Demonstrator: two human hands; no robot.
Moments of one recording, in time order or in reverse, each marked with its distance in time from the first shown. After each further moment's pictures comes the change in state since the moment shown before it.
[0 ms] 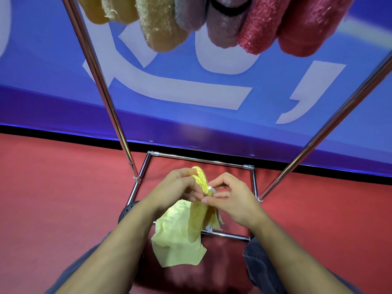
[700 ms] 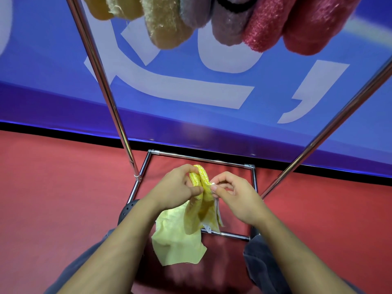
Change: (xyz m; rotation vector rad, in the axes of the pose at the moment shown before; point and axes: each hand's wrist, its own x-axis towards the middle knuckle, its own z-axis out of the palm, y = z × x) left_hand 0.017 -0.013 -0.010 0.551 0.101 0.164; right_hand 0.001 -0.008 -0.005 -0.017 -0.027 0.027
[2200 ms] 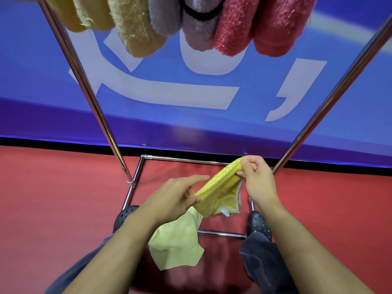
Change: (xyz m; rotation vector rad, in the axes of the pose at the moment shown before) left_hand -0.018 0.016 0.011 0.300 -0.085 0.368; right_hand 0.016 0.020 -0.048 0.152 0.570 0.105
